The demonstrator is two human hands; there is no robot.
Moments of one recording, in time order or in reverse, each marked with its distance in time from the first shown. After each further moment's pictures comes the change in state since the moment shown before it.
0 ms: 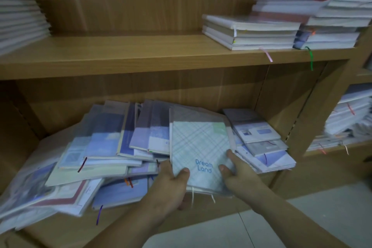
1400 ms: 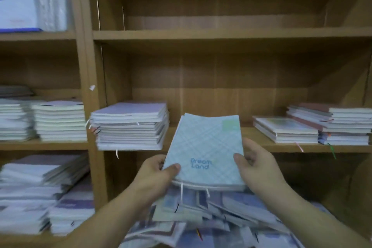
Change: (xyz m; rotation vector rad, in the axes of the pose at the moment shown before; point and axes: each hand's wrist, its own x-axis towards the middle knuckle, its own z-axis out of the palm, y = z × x) left_hand -0.160 0.098 -0.225 -0.205 0.279 0.413; right_hand -0.181 -0.251 -0.049 0.488 0.156 -0.608
